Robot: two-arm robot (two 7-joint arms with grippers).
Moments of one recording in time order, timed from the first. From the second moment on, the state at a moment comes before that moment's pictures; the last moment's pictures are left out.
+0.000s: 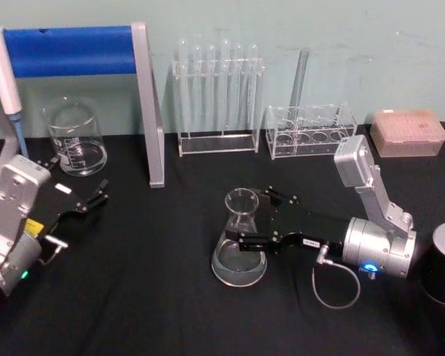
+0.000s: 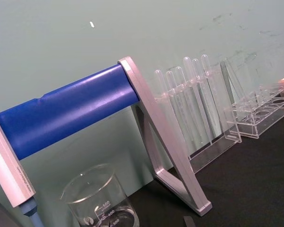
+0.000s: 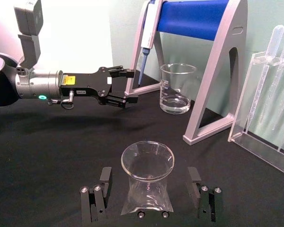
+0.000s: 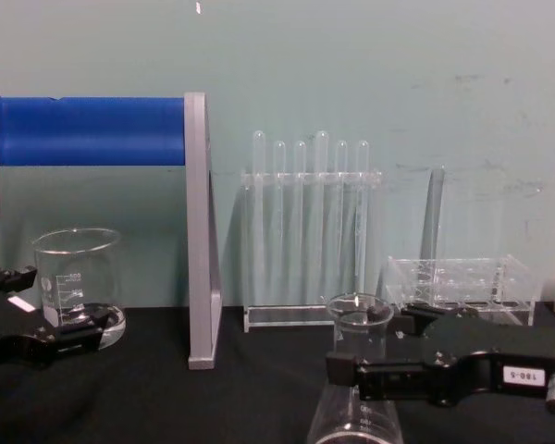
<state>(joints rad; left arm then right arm) -0.20 0.60 0.45 -1.41 -0.25 -0.12 0.03 0.36 0.50 -0.56 -1.38 0.50 0.01 0.70</state>
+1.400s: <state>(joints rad) -0.20 0.60 0.45 -1.41 -0.25 -0.12 0.03 0.36 0.50 -0.56 -1.38 0.51 0.01 0.69</state>
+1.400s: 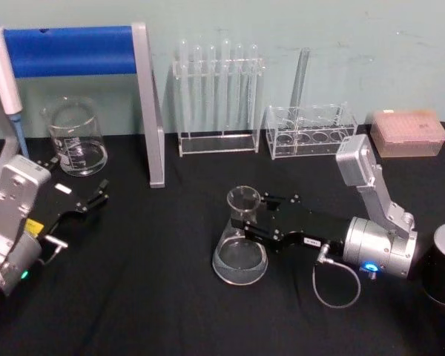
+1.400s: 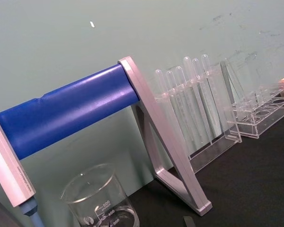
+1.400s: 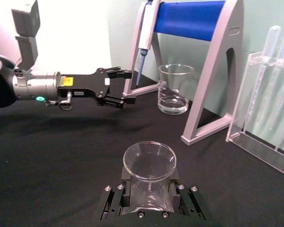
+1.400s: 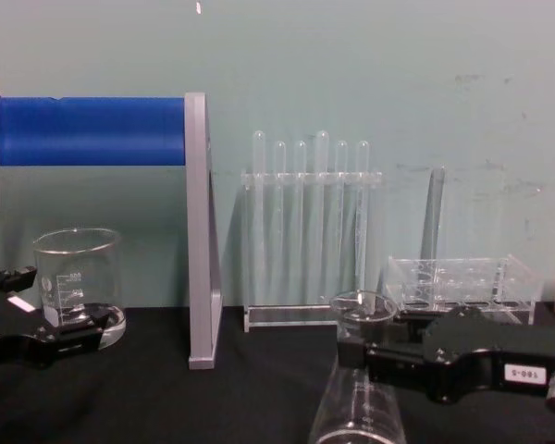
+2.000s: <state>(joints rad) -0.20 0.60 0.45 -1.41 -0.25 -0.12 0.03 0.28 0.49 -0.46 -1.62 0.56 0.12 0.42</state>
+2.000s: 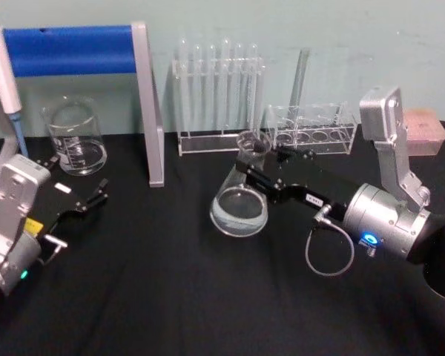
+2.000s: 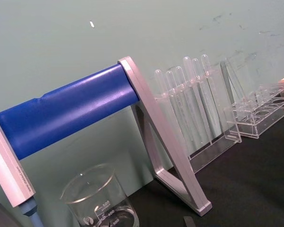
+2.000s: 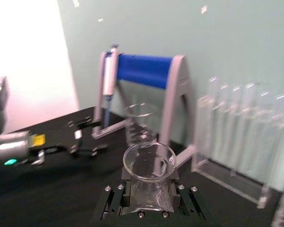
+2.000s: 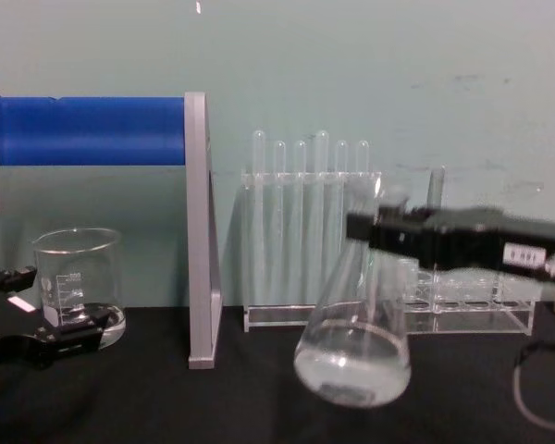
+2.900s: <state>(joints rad) -0.20 0.60 0.45 -1.41 -0.25 -0.12 0.03 0.12 0.46 -0.32 -1.81 0.42 0.21 0.14</state>
